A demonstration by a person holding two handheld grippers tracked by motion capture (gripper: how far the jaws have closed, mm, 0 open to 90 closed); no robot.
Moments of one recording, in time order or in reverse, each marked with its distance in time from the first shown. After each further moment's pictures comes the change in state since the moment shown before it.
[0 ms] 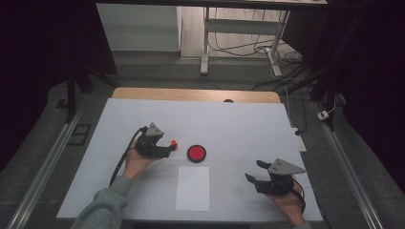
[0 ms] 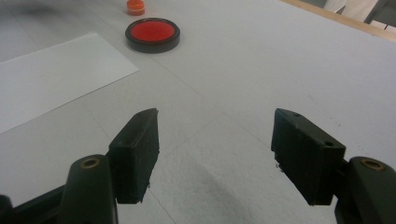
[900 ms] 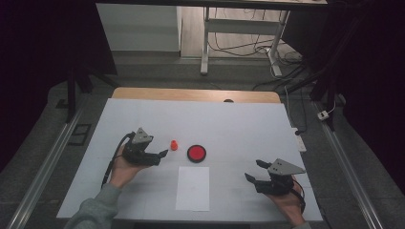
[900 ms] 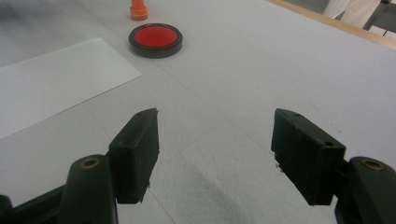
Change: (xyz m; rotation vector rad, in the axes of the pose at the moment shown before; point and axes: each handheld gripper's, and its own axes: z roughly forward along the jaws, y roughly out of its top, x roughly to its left) left arm -0.007 -0.012 -0.046 -0.015 0.015 0.003; right arm 0.002 0.003 -0.001 -0.019 0.005 -0.007
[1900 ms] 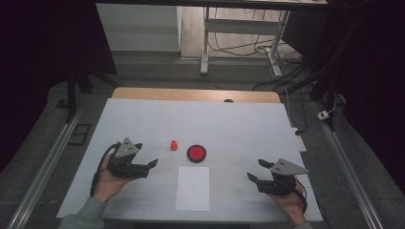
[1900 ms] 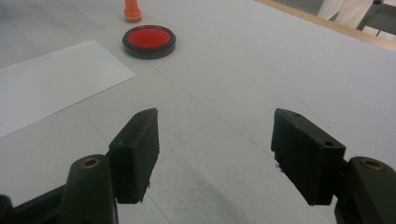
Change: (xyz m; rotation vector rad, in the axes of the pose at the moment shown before) left arm -0.011 -0.024 -0.046 -0.037 0.017 0.021; right arm -0.005 -0.003 -0.004 -0.010 -0.016 0.008
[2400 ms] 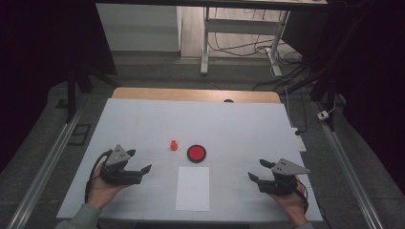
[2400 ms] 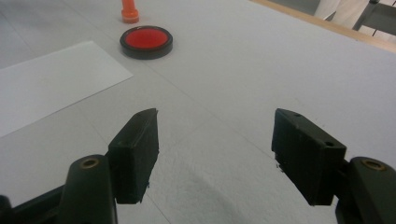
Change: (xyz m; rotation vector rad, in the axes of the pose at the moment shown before) left arm 0.002 -0.027 -0.012 -0.014 0.005 -0.038; right arm -0.001 0.000 -0.003 0.002 -0.005 0.005
